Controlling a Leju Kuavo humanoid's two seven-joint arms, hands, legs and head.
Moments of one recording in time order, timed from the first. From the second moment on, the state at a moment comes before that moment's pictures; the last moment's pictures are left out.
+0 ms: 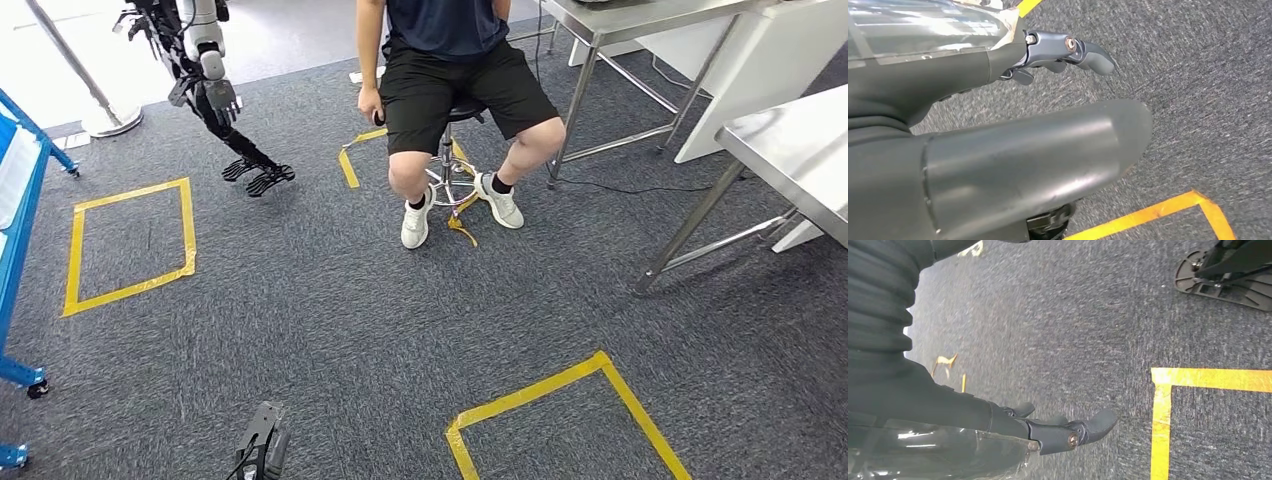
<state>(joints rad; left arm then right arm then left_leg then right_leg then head) -0.24 -0.03 -0.24 -0.38 0.25 0.18 0.11 -0.01 -0.02 0.22 -0.19 0.27 -0.22 0.05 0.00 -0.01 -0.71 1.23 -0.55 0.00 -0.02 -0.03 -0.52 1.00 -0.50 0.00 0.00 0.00</state>
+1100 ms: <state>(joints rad) -0.29 -0.02 -0.20 -0.35 0.22 0.20 0.07 -0.03 -0.03 0.22 -0.19 0.27 -0.20 0.05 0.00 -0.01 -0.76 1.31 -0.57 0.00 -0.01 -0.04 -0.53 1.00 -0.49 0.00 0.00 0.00</state>
